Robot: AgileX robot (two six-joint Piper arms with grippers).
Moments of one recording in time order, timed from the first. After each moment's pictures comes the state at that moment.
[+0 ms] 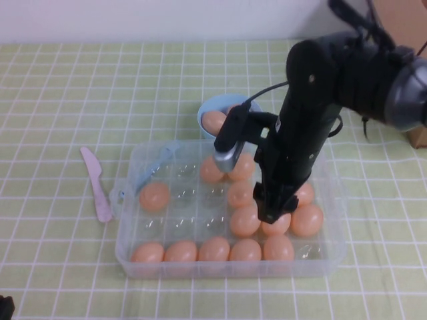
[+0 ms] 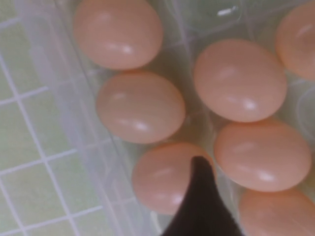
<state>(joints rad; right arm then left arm) 0.62 1.92 -1.63 0.14 1.22 -0.63 -0.16 -0.01 0.03 -0.03 0.37 -0.01</state>
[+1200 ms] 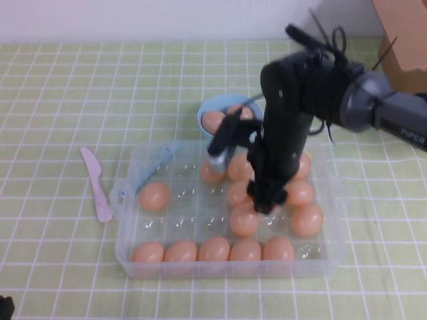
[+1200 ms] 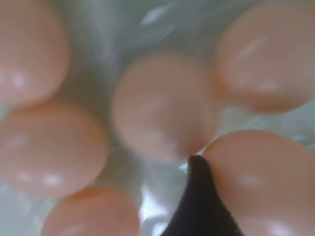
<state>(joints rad) 0.62 2.08 -1.75 0.03 1.22 -0.59 -0.16 -0.01 0.03 -0.03 0.37 -0.01</state>
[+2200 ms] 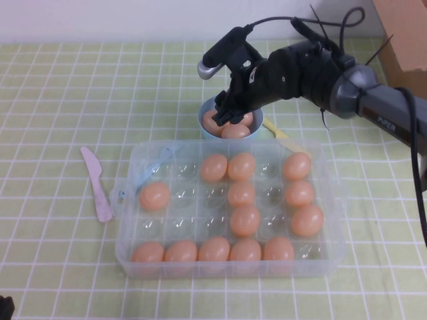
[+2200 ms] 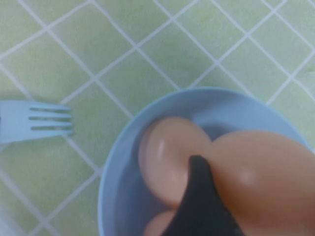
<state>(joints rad) 0.53 2.27 -1.99 0.02 0.56 -0.32 -0.16 -0.01 0.03 -0.03 0.37 -0.01</state>
